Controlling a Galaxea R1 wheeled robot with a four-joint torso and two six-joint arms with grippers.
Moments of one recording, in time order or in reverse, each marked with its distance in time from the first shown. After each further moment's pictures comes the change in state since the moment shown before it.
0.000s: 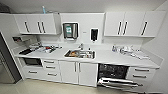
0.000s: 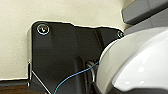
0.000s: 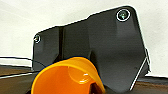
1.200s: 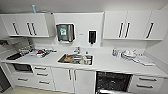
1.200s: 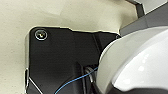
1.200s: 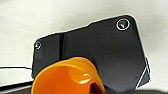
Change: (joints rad) left arm -0.003 0.002 0.000 0.000 -0.011 0.000; right arm 0.013 -0.001 -0.003 0.003 0.009 0.000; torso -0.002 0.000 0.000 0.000
